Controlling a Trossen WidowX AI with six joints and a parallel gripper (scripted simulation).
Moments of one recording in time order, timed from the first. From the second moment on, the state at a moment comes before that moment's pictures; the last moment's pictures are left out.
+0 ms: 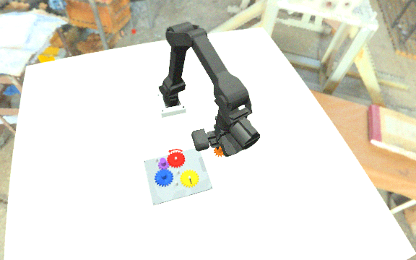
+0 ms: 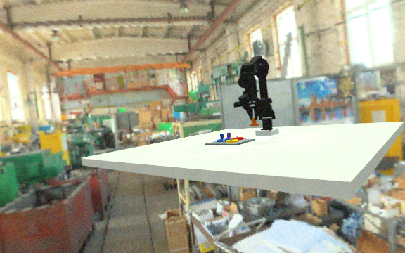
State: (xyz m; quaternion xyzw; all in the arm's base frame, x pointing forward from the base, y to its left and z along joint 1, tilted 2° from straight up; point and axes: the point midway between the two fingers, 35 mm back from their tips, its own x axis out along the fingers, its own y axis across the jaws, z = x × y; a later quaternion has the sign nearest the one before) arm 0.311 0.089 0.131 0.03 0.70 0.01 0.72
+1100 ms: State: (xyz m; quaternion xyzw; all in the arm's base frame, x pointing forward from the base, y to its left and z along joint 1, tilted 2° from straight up) arm 0.306 0.071 0.186 0.03 0.69 0.01 0.72
